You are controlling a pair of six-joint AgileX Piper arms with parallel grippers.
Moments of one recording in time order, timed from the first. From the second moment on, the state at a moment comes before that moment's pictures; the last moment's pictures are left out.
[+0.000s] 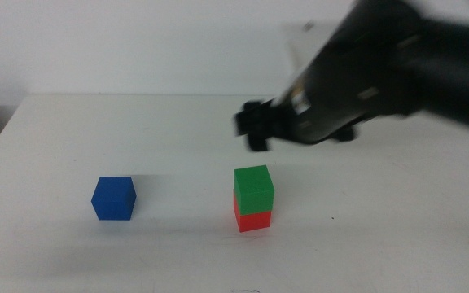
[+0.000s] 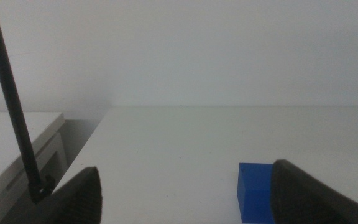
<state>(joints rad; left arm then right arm) 0.04 -0.01 0.03 0.00 0.10 -0.01 0.82 1.66 -1.49 -0.38 0.94 0.78</state>
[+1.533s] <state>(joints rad) 0.04 -0.01 0.03 0.00 0.10 -0.01 0.72 0.79 -1.04 -0.07 1.03 -0.02</state>
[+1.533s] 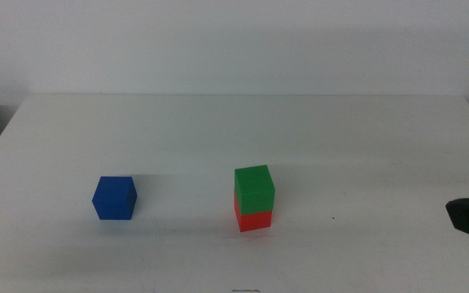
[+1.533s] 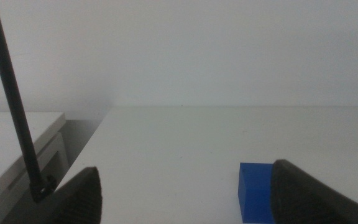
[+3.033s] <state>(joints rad) -0.10 1.57 -1.12 -0.23 0.87 0.12 0.72 0.79 -1.03 -0.08 1.02 -0.02</state>
